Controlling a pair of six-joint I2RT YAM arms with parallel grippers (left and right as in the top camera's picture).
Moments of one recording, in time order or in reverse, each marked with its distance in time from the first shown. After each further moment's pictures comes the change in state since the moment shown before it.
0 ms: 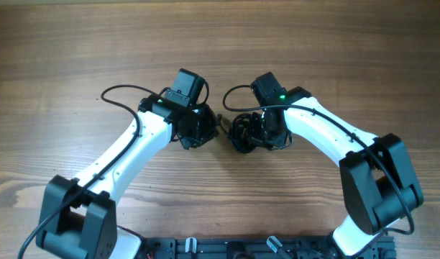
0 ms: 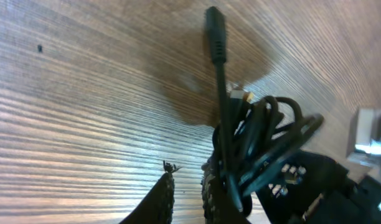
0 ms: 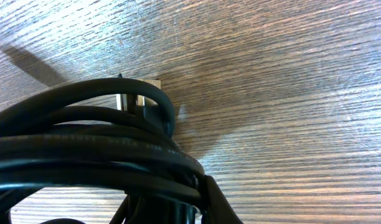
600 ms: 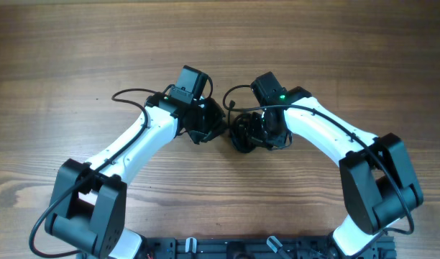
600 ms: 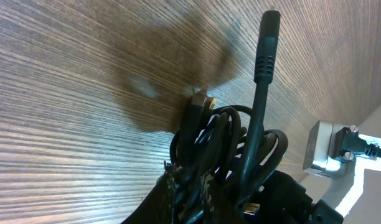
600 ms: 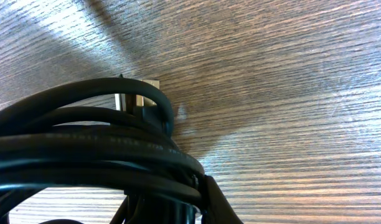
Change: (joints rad) left arm 0.000 0.078 0.000 0.153 0.116 -0.113; right arm 0.000 0.001 0.000 0.003 -0.003 0.000
